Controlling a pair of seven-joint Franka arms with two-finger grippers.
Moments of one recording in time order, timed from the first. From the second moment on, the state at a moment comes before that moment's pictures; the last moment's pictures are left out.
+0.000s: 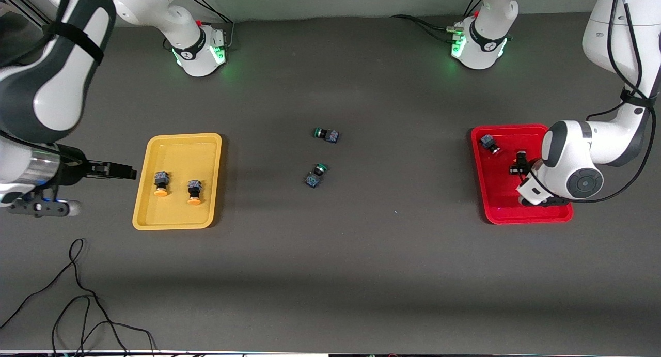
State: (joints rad) left arm 0.19 0.45 -0.13 -2.04 0.25 2.04 -0.13; right arm 0.90 0.62 -1.30 -1.34 0.61 1.32 -0.21
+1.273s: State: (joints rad) left arm 0.18 -0.14 -0.16 -1.84 0.06 1.59 0.01; right arm 0.65 0.52 -0.85 -1.27 0.42 1.42 -0.12
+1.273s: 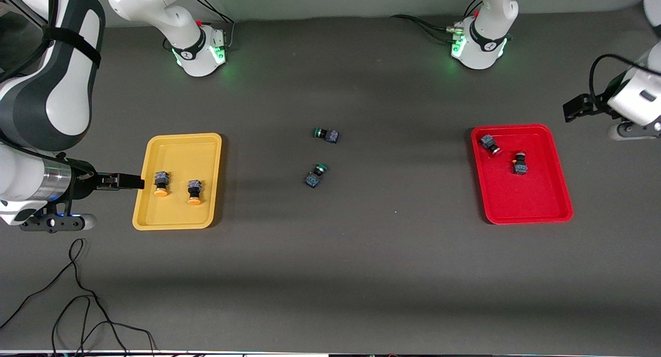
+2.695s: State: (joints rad) left arm 0.10 -0.15 -0.10 -1.82 0.05 1.58 0.02; right arm -0.02 0.02 -0.04 -1.60 0.04 1.53 -0.05
